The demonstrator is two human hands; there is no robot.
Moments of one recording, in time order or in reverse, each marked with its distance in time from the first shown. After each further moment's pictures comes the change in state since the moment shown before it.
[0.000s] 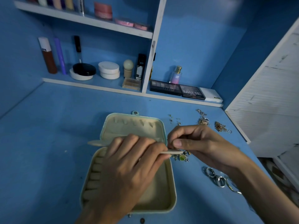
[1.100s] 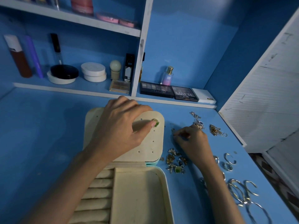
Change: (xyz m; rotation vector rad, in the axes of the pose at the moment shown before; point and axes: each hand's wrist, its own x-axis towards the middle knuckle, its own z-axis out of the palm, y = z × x) left_hand 0.057 -0.070 0.068 -0.220 -0.272 -0.116; right_hand 0.042 0.068 -0.050 -0.962 0.834 0.080
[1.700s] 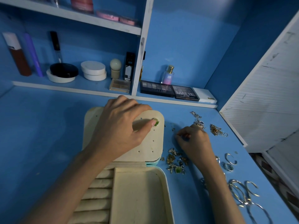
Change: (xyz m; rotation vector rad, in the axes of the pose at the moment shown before) left_hand 0.000 0.001 0.001 0.001 -0.012 -0.020; right_hand 0.000 0.003 0.001 -0.126 0.049 -0.048
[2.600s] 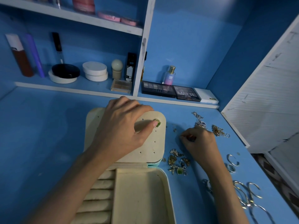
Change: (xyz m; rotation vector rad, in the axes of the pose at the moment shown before) left_hand 0.000 0.001 0.000 0.008 0.001 -0.006; right_hand 0.000 0.007 -0.007 0.026 0.029 -0.062
